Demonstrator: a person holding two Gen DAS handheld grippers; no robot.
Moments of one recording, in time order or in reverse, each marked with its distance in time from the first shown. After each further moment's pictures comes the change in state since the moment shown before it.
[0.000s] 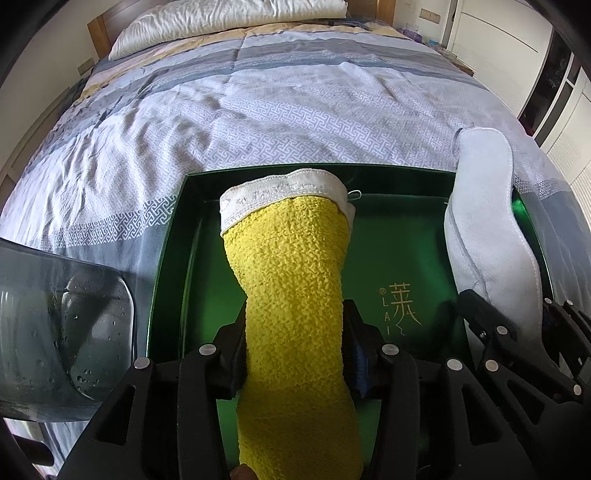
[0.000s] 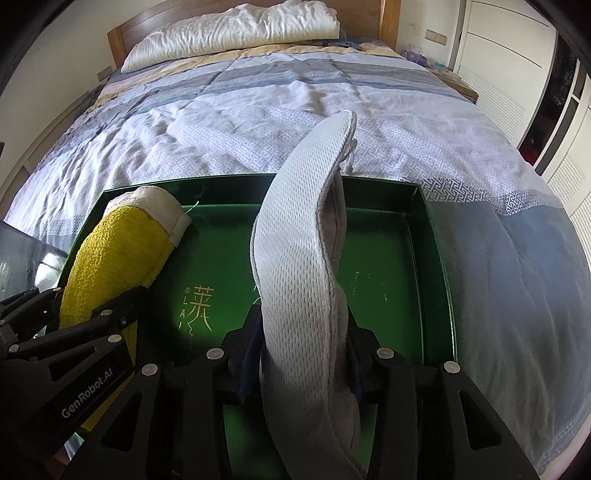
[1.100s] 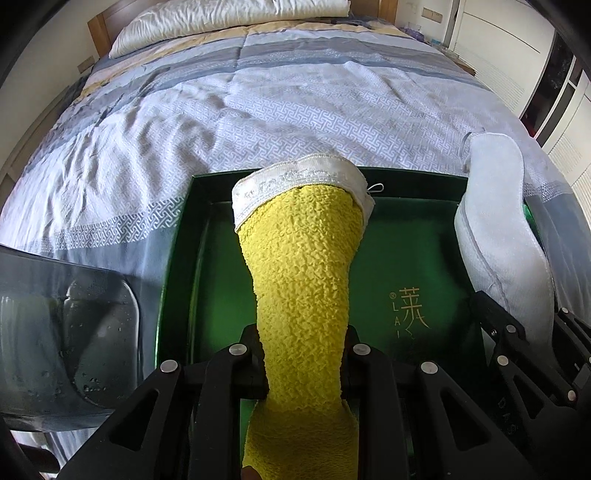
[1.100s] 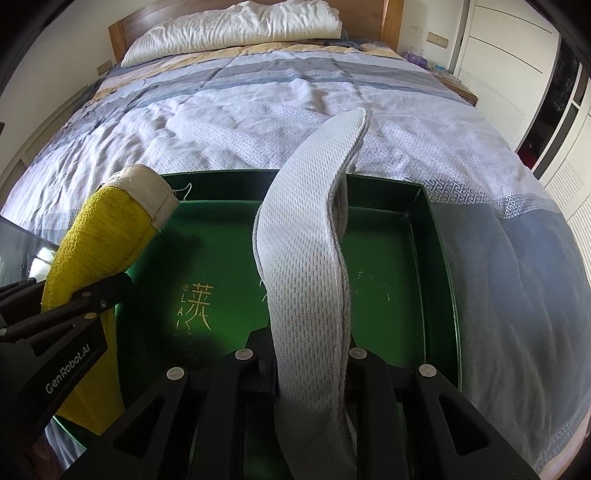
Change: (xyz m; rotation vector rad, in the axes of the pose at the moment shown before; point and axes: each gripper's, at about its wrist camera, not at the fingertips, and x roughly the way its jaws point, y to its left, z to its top) left arm 0.003 0.005 0.004 -0.004 0.016 -0.003; right arm 0.006 0.004 0.000 -0.024 0.005 -0.021
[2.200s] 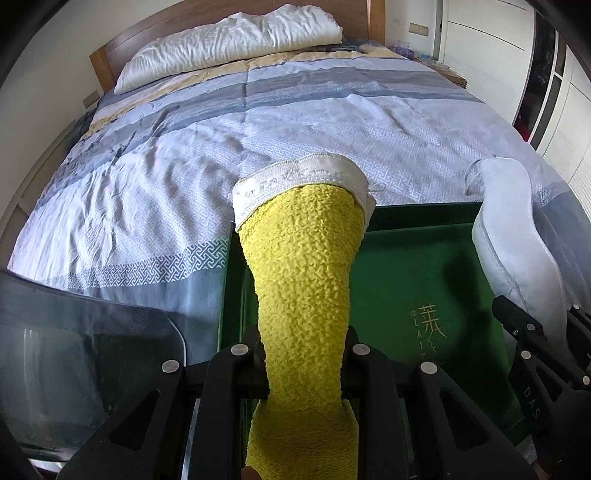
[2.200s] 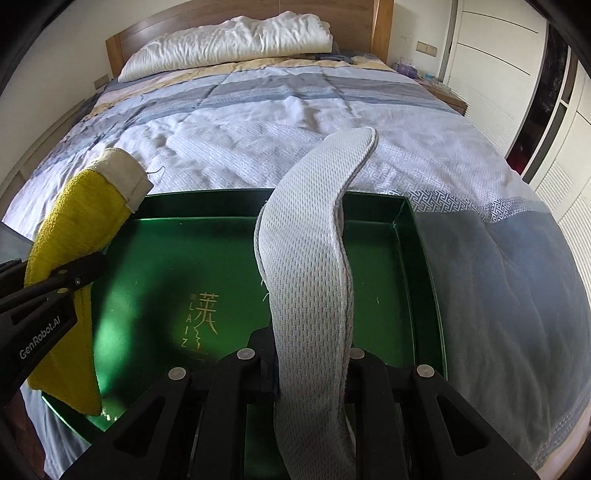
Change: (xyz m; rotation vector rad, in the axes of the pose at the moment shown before) left arm -0.025 0.016 0.003 0.070 -0.121 0.046; right arm -0.018 -0.007 -0.006 0.031 -0.056 -0.008
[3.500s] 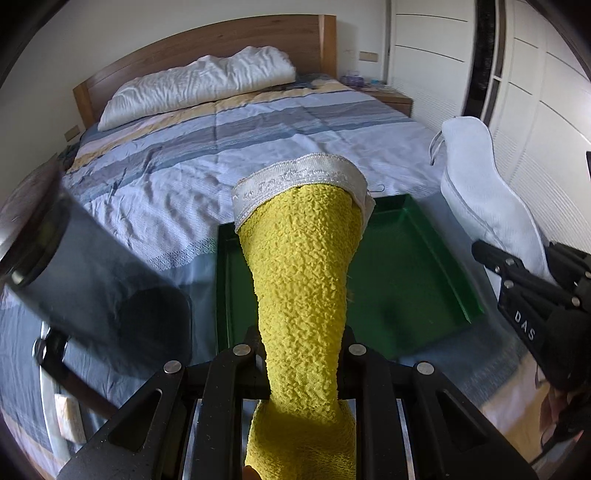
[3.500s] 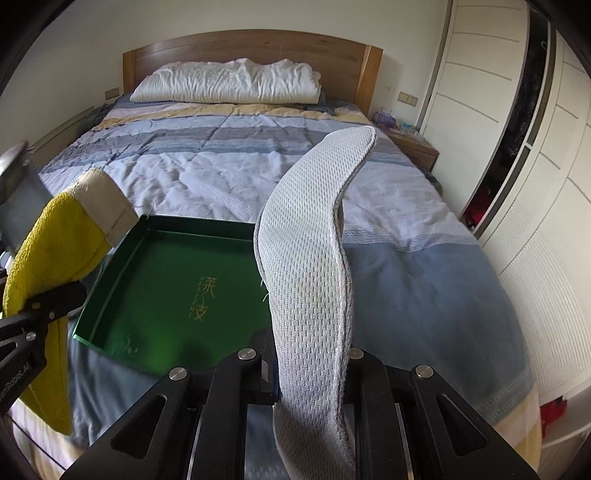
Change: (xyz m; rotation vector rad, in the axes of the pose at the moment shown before) left arm -0.114 -0.006 -0.050 0.083 -0.134 -0.117; right arm -0.132 0.010 -0.048 -0.077 -0.146 -0.085
